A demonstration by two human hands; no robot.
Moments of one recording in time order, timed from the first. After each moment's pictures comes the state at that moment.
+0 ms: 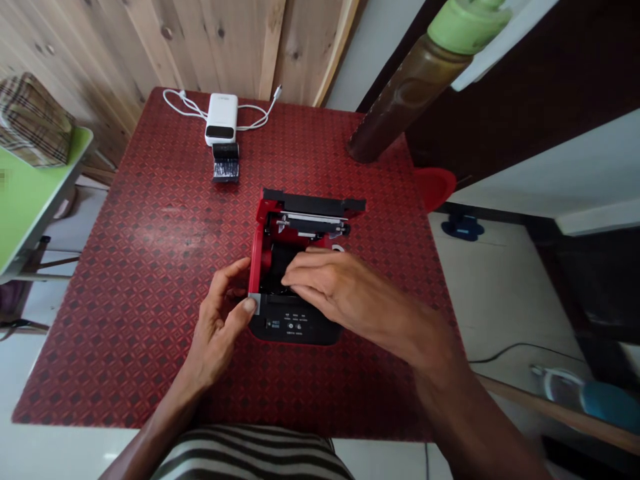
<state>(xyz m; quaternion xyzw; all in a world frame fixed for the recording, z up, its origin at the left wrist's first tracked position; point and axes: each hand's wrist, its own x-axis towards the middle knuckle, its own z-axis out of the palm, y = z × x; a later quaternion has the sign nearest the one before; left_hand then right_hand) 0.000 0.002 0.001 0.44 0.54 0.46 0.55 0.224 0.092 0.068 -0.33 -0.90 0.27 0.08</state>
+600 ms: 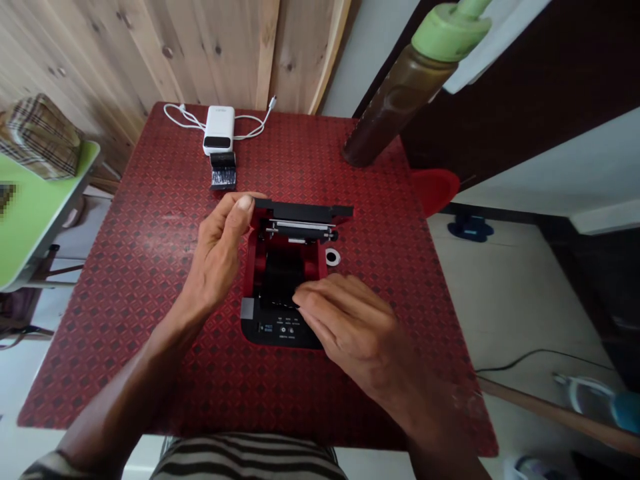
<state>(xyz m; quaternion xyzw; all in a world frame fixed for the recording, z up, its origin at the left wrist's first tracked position) 0.013 0.111 0.038 0.53 0.47 0.54 0.46 0.230 0.036 0.058 -0.40 -0.87 0.09 0.28</state>
